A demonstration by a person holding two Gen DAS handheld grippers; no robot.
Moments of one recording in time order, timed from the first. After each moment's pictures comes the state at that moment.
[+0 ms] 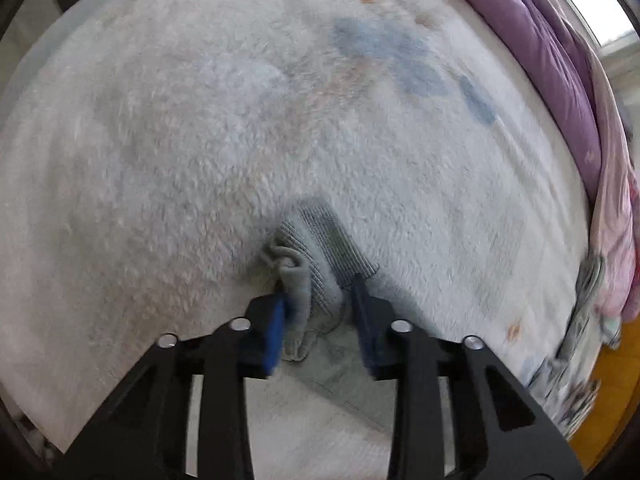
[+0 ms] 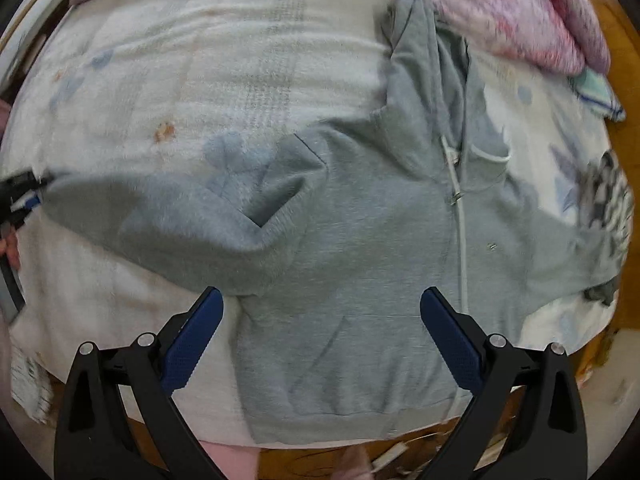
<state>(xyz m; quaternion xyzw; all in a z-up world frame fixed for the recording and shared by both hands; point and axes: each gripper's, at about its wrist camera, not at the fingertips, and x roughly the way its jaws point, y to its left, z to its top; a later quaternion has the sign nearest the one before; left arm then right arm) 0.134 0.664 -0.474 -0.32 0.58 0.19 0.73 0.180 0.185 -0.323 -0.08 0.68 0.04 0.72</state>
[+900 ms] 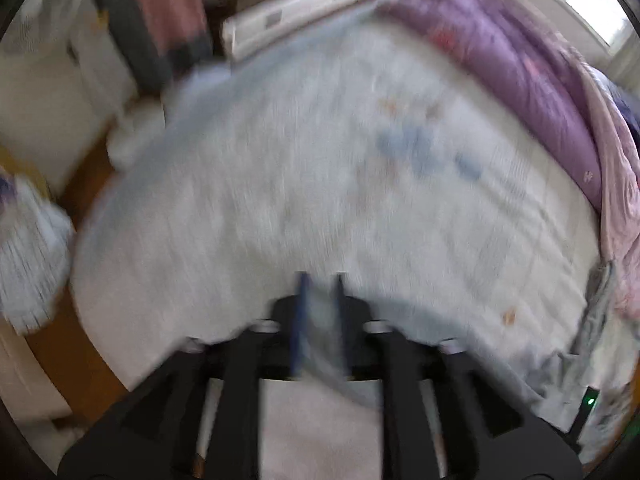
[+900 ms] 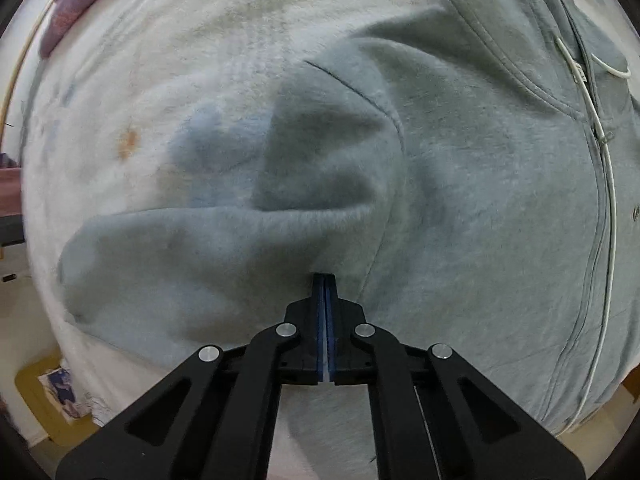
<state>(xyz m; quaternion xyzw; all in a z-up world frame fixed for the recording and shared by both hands) 0.064 0.659 -0.337 -0.28 0.56 0.28 0.73 0.210 0.177 -0.431 0.09 0.73 0.09 0.67</state>
